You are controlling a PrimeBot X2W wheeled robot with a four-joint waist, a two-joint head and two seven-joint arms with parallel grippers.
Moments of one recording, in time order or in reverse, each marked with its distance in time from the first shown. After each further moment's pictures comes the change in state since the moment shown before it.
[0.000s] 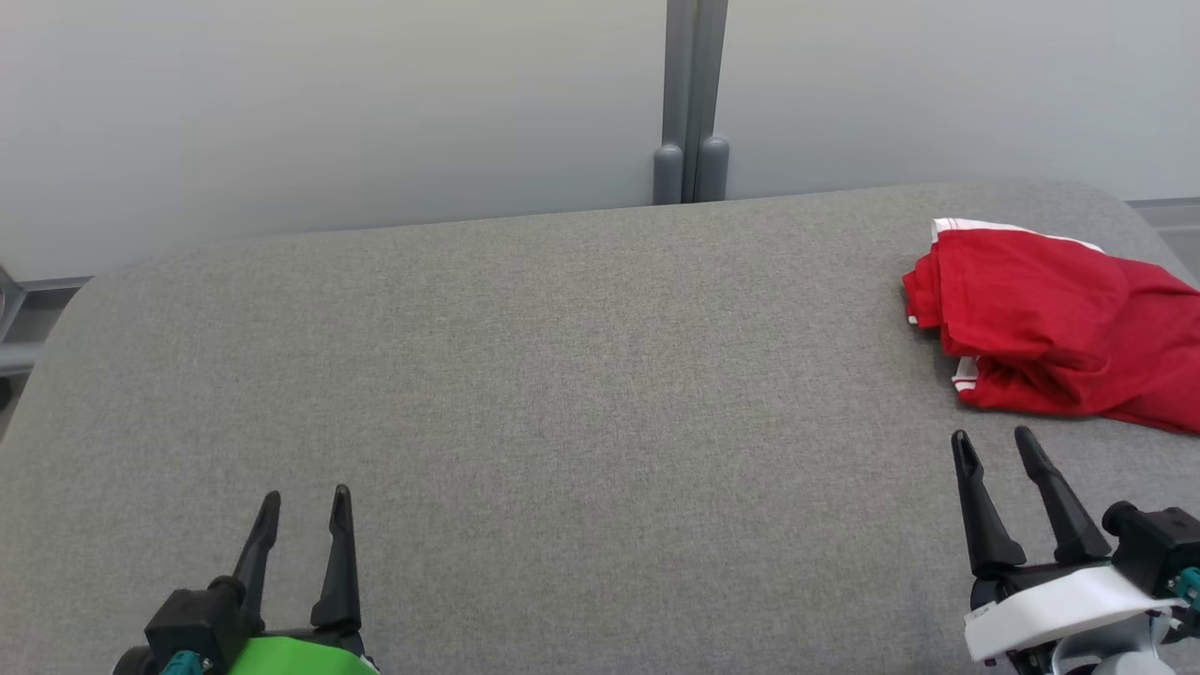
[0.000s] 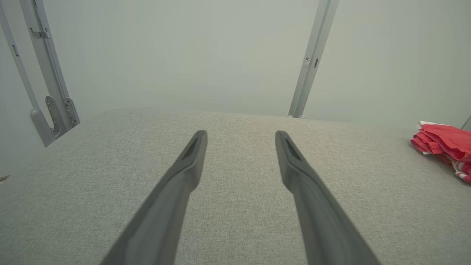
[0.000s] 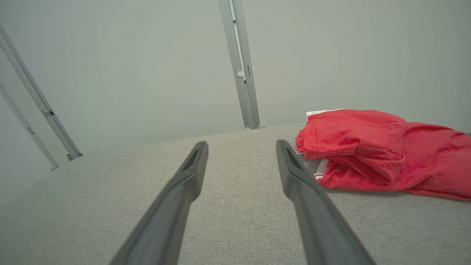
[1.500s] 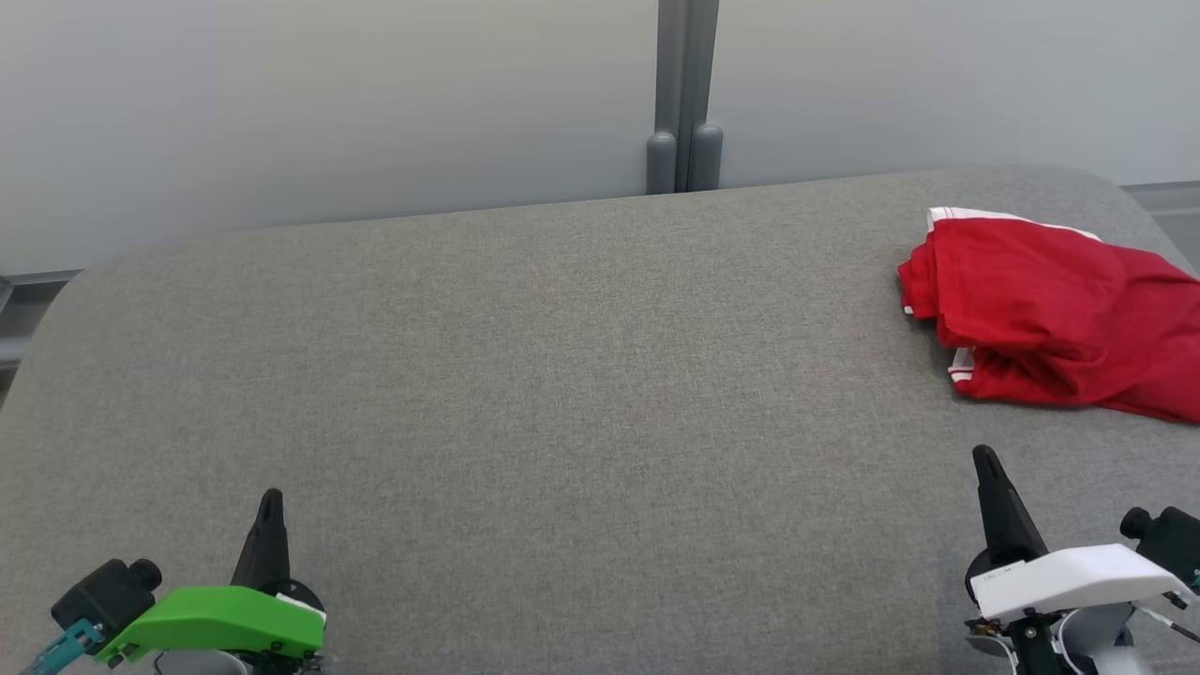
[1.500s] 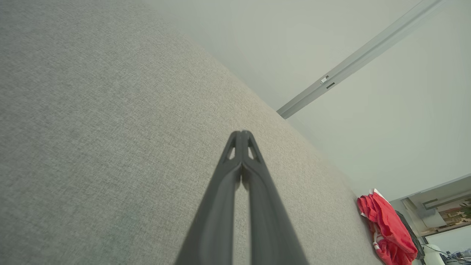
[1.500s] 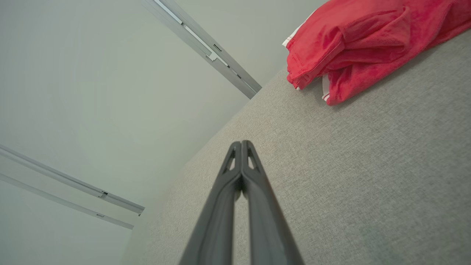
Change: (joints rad) left arm -0.078 -0.093 0.168 0.130 -0.504 -0.087 0.197; right arm -0.053 0.083 -0.037 0.125 0.534 0.000 0.122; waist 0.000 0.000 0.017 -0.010
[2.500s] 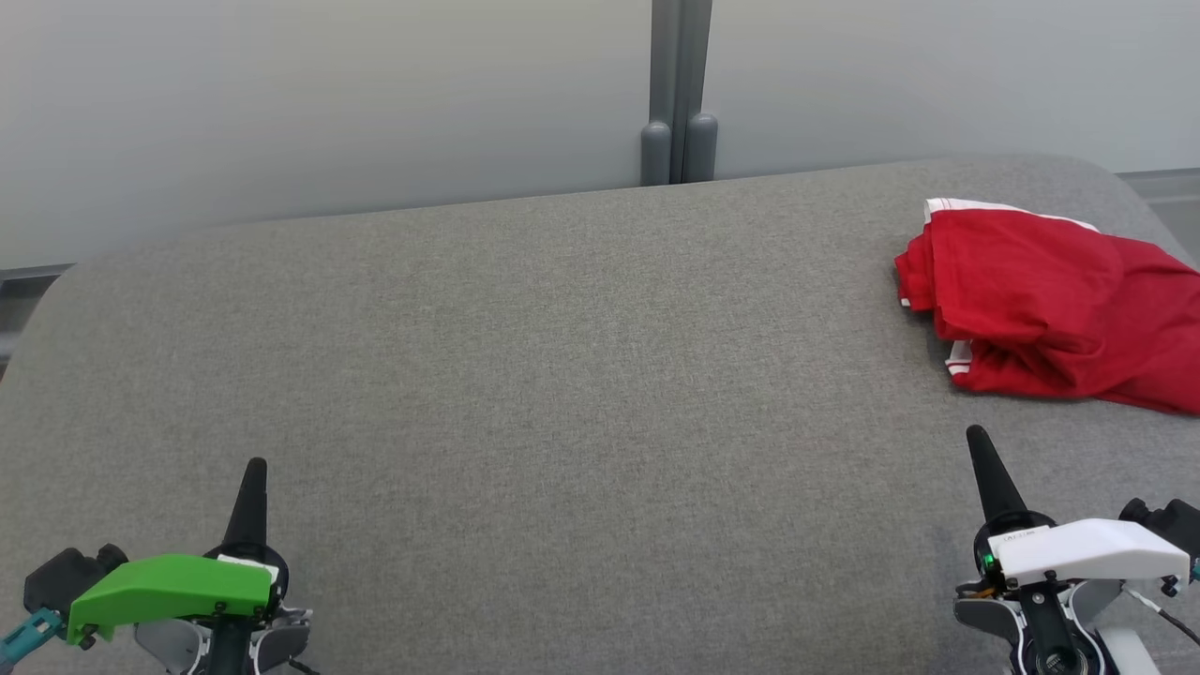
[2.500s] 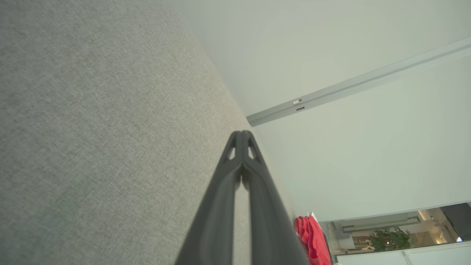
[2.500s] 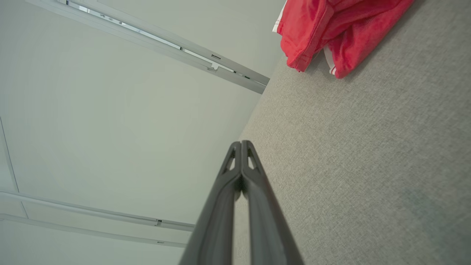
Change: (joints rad) left arm -0.070 -0.041 0.107 0.040 -0.286 -0.049 0.114; right arm -0.062 0.032 -0.032 0.036 0.301 0.000 0.069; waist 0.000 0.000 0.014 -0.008
